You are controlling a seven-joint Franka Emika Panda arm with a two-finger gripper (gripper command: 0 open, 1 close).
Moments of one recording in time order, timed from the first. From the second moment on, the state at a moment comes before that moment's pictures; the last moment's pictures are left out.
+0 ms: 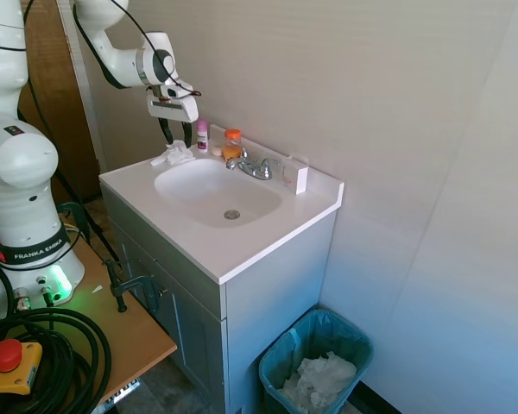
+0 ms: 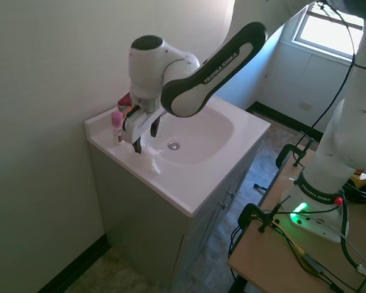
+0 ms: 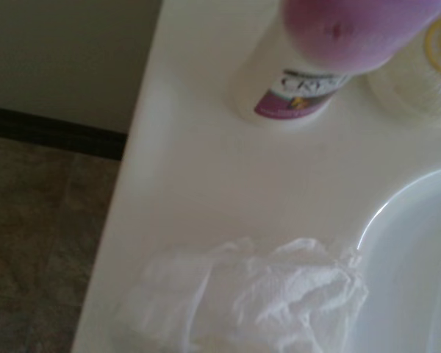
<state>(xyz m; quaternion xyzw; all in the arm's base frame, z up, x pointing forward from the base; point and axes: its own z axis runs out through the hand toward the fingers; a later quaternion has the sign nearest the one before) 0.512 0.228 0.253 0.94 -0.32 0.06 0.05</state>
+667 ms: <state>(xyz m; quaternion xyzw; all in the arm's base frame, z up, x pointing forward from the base) 0.520 0.238 0.241 0.94 -0.33 0.06 0.06</state>
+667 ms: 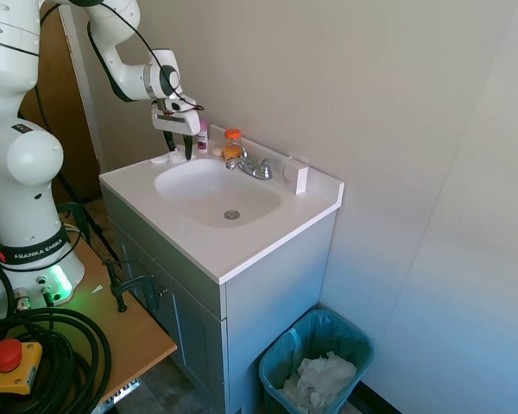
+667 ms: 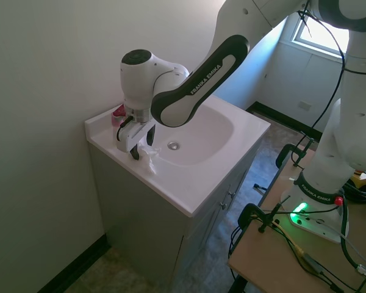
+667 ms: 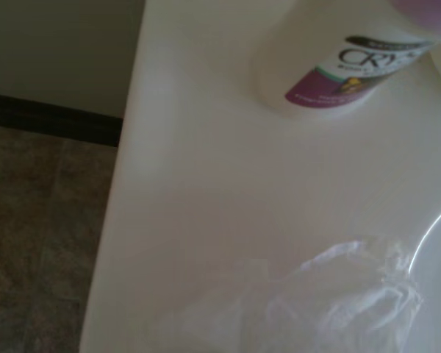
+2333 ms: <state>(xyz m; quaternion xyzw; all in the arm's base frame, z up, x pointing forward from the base) 0.475 -0.100 0.487 0.79 -0.57 0.19 -0.09</state>
